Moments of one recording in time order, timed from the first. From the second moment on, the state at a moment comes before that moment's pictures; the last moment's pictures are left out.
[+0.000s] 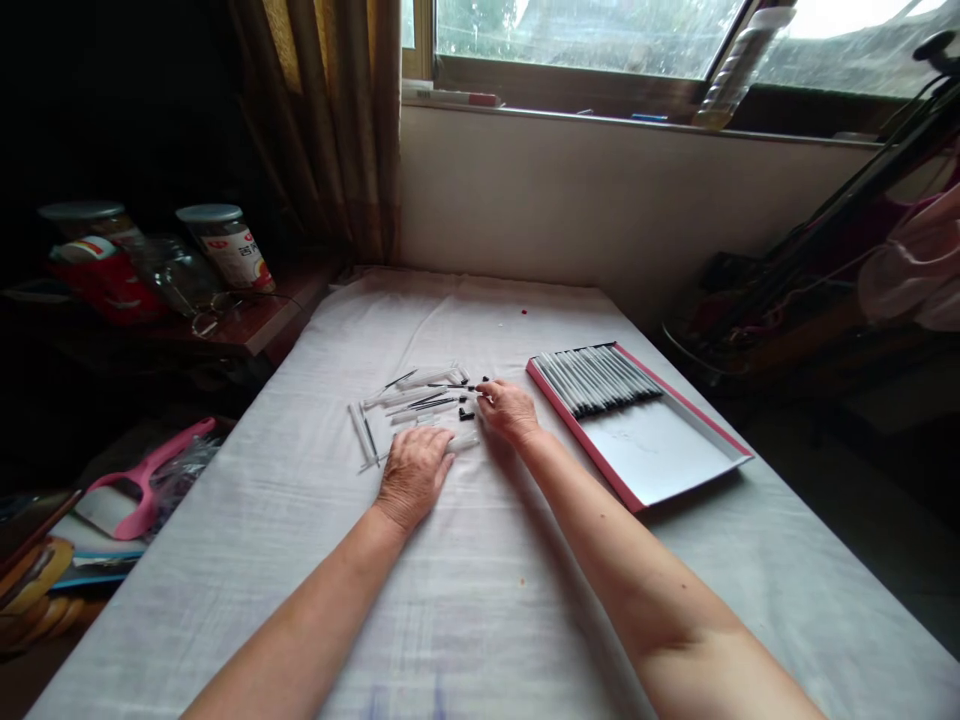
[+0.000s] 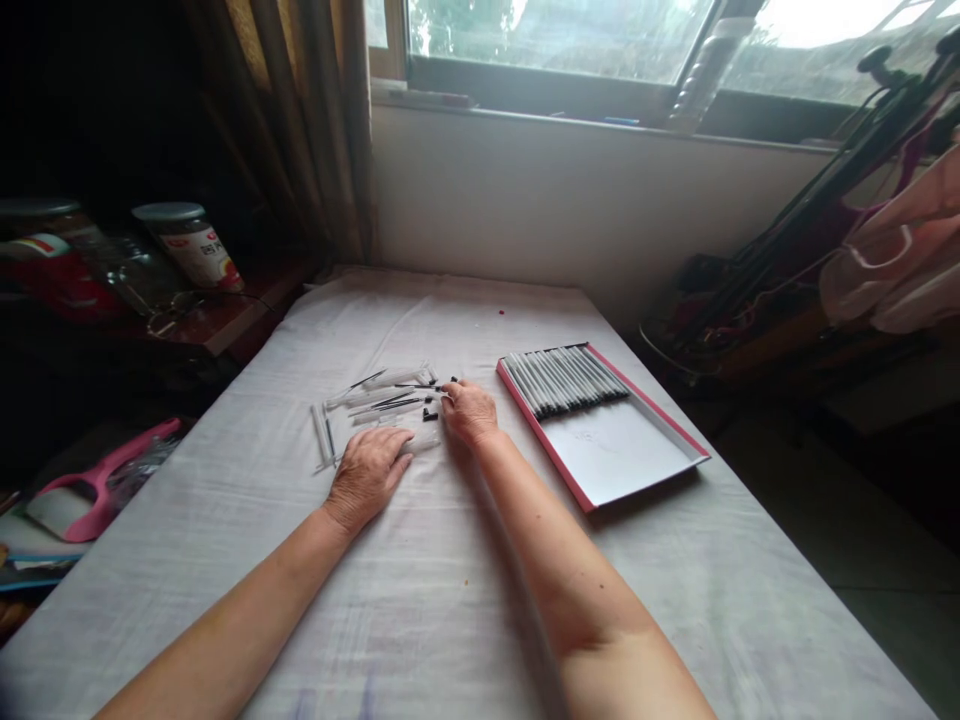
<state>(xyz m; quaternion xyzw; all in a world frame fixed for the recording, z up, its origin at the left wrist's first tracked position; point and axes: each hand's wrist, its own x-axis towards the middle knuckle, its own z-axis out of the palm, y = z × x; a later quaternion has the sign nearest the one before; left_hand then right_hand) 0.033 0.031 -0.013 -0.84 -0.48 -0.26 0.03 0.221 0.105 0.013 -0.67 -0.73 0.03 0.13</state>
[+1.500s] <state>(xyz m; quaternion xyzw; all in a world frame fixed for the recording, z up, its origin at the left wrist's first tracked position) -0.005 0.026 0.011 -0.82 -0.46 -0.35 0.03 0.208 0.033 0.030 -0.47 -0.45 0.43 0.63</state>
